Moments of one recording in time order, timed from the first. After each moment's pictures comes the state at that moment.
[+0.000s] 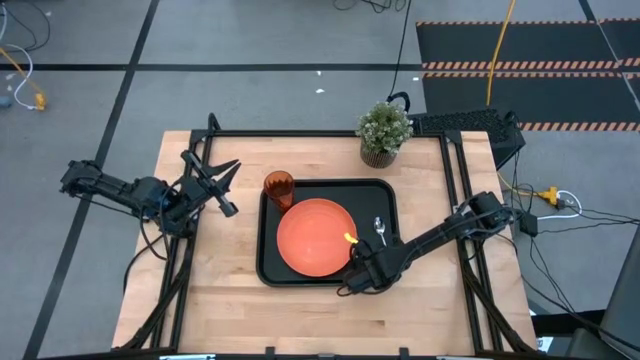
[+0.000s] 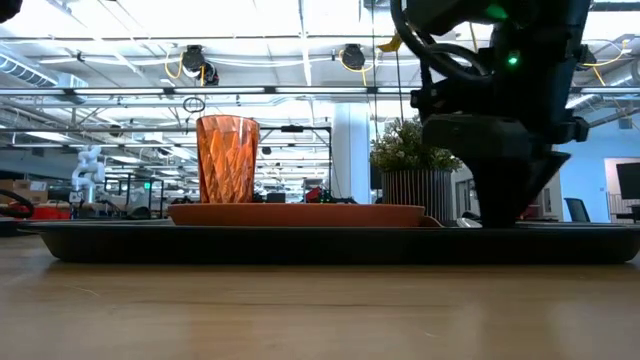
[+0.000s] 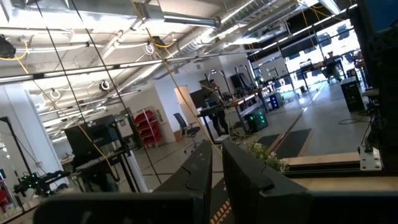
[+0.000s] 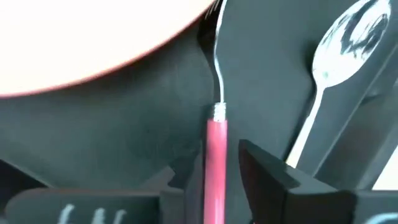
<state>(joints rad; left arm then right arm) -0.33 0.61 0.43 0.65 -0.85 0.73 0.43 1.92 1.26 -1.02 0.31 1.35</state>
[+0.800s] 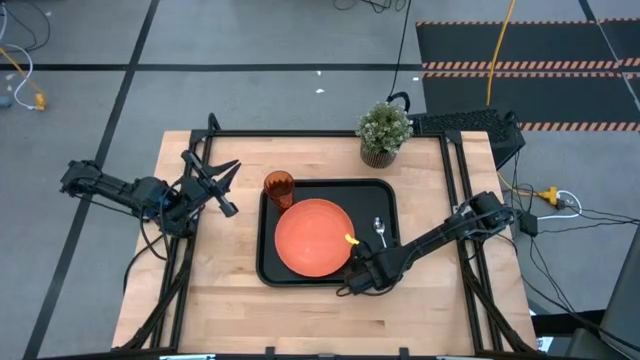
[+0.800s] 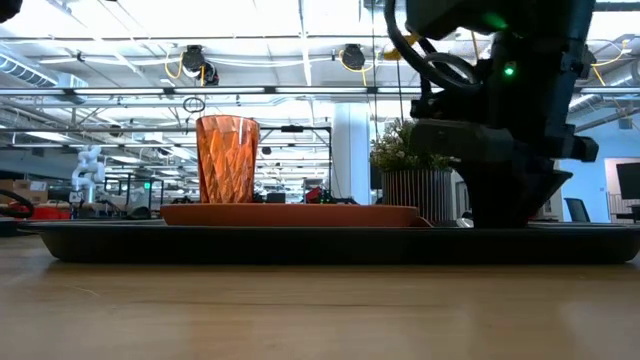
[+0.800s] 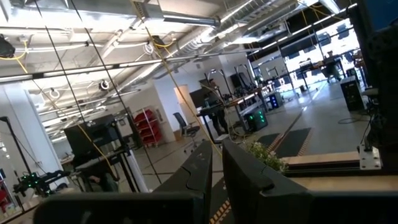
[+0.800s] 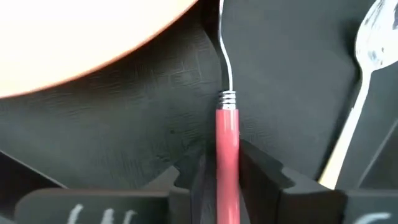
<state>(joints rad) -0.33 0.61 0.43 0.64 -0.85 0.72 0.43 1.92 1.21 -0.88 0.28 1.43</state>
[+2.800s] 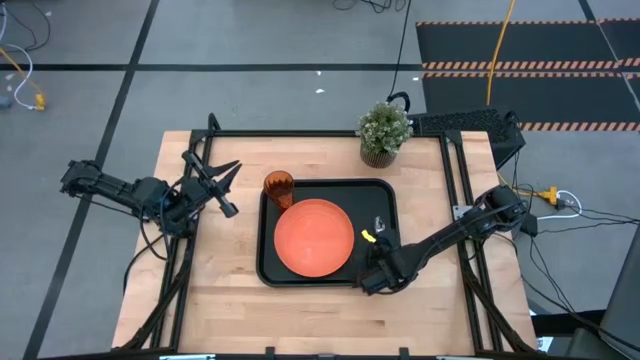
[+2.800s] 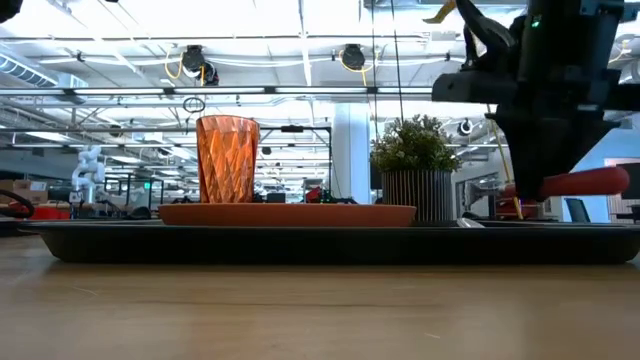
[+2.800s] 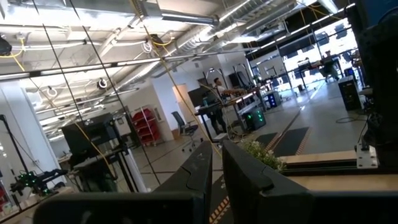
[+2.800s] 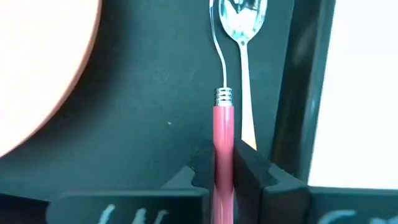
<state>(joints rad) -0.33 0.61 0.43 0.63 -0.85 0.71 0.47 1.79 1.20 -1.11 0.31 1.87</state>
